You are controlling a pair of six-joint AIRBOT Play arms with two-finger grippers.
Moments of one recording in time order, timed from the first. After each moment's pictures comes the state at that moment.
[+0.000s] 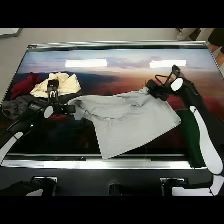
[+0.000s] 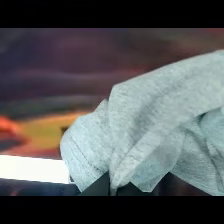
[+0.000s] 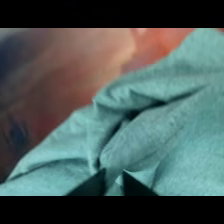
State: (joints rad) left arm -0.28 -1.28 0.99 1.77 -0.80 -2.01; right arm 0.04 -1.59 1.37 -1.15 0.77 1.87
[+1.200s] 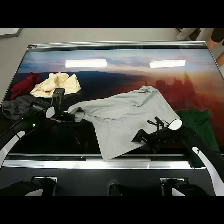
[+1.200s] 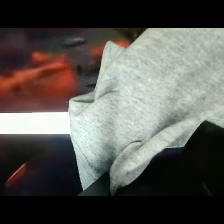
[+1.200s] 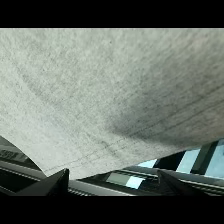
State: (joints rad) left arm -0.28 -1.31 0.98 1.74 -0.98 -1.83; right arm 0.08 -1.21 0.61 -0.81 1.11 1.66
